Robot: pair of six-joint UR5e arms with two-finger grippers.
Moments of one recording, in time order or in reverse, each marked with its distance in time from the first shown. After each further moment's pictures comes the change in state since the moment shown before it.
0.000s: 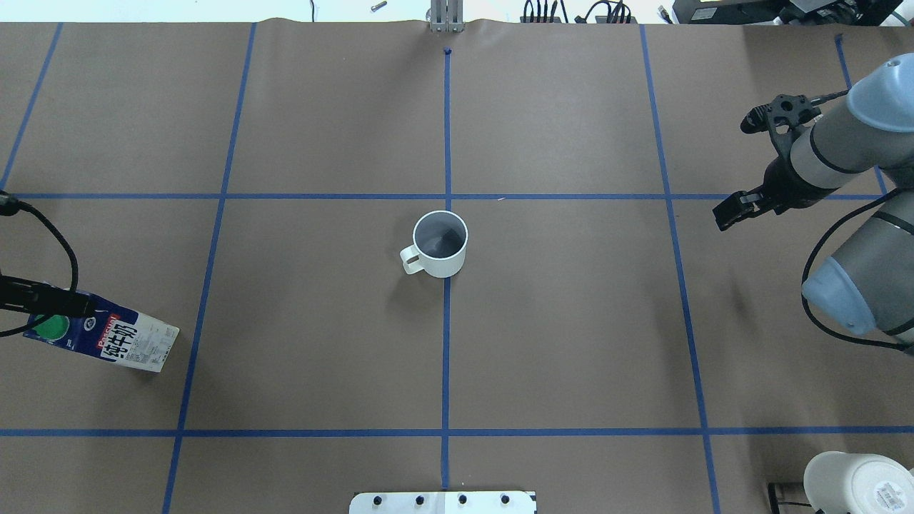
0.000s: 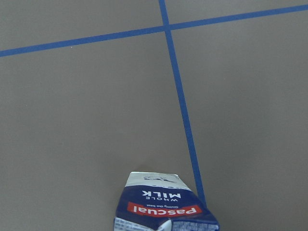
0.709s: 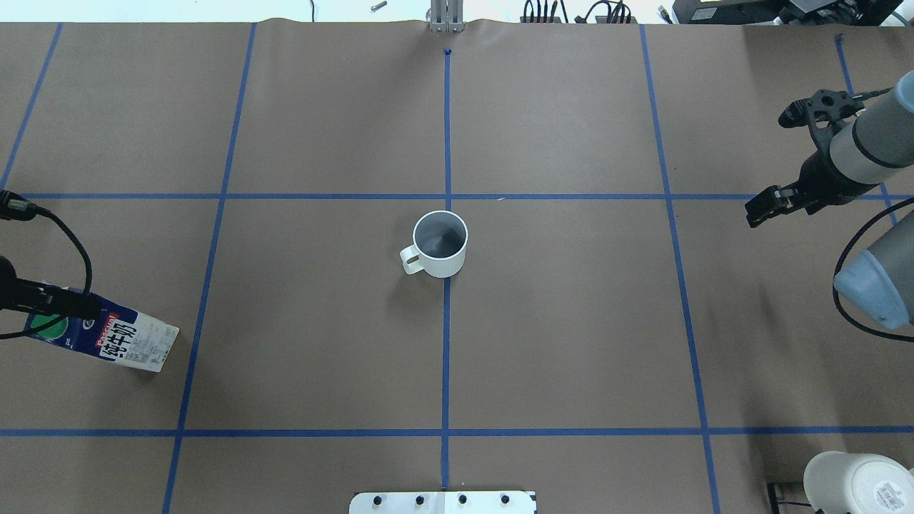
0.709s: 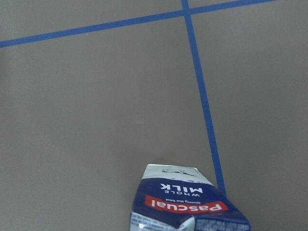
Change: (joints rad) left arm 0.018 -0.022 0.031 0.030 0.019 -0.001; right arm 0.061 -0.047 0.006 -0.001 0.038 -0.010
